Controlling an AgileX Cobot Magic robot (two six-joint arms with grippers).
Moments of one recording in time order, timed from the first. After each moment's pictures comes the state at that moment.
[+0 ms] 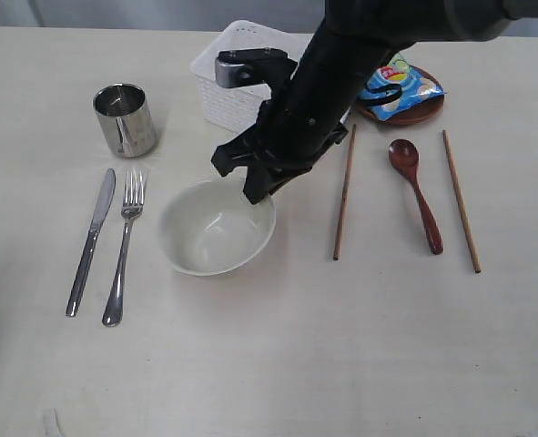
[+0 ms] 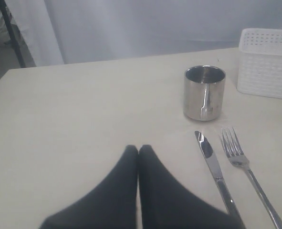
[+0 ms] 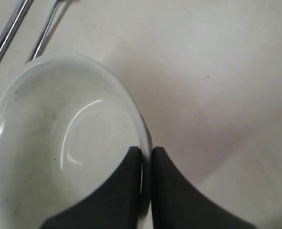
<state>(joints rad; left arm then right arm) -0.11 0.00 0.00 0.15 0.35 -0.08 0.59 1.95 -1.36 0.48 0.91 -0.38</state>
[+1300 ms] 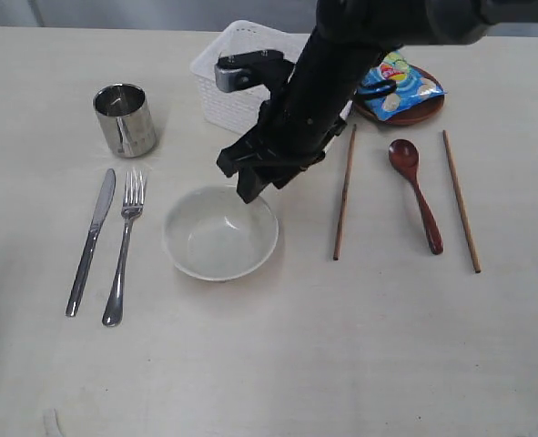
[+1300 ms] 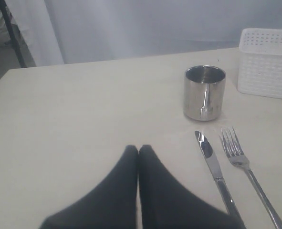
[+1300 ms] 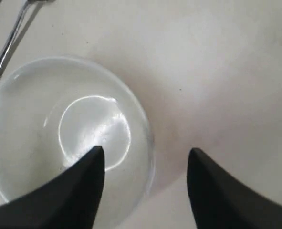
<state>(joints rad) -0.11 0.00 0.00 0.15 0.35 -0.08 0.59 1.98 -1.41 0.39 0.91 -0.38</state>
